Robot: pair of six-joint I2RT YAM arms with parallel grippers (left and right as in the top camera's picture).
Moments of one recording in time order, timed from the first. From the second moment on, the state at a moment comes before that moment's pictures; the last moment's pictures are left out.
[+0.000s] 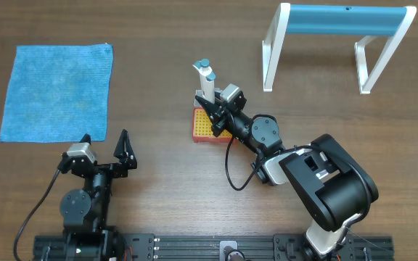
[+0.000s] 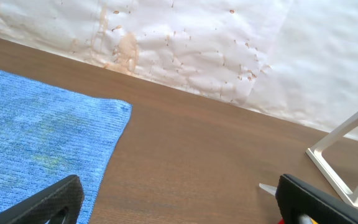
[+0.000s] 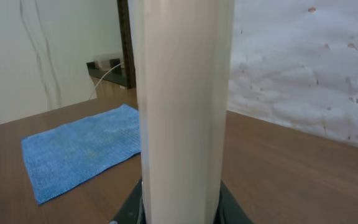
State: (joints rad) left arm 0.02 0.01 0.01 -0.07 0.03 -0.31; right arm 0.52 1.88 0.51 1.45 -0.32 0.11
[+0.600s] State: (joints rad) left arm 0.02 0.01 0.01 -0.07 0.03 -0.31; right arm 0.52 1.93 0.53 1.46 -0.31 0.11
